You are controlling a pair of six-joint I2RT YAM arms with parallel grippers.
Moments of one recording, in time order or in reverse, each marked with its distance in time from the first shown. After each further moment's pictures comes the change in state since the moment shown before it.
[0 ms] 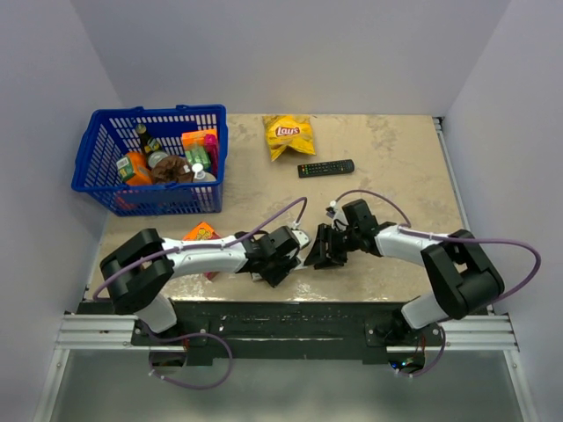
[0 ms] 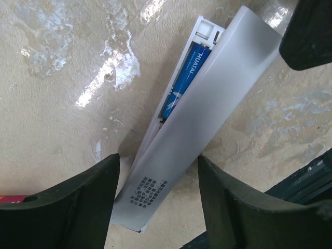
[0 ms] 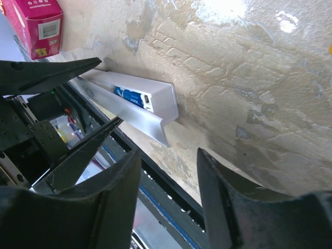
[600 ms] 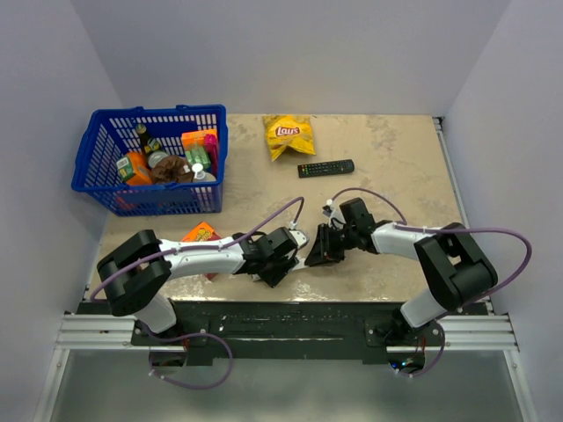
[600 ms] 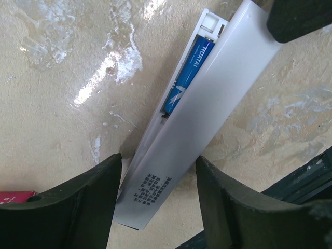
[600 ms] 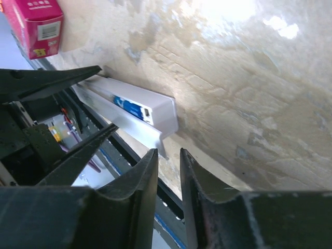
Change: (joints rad) left arm 0.000 -0.022 -0.026 0.014 -0.001 -0.024; right arm 0.000 0.063 0.016 0.045 -0.017 -0.034
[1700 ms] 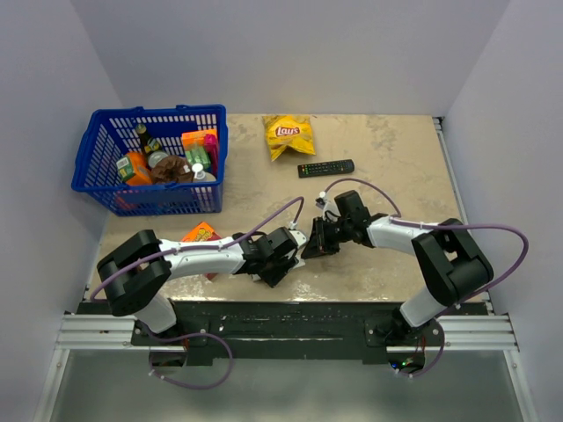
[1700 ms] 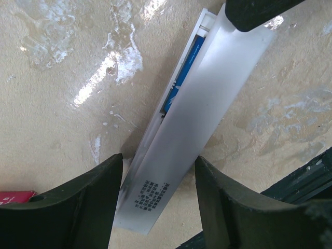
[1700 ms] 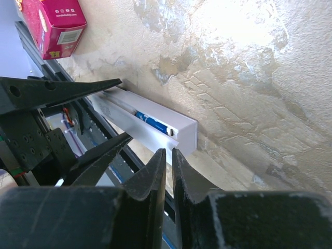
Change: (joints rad) left arm 0.000 0.000 0.000 0.000 -0.001 -0.003; right arm 0.020 0.034 0.087 0.000 -0.010 -0.062
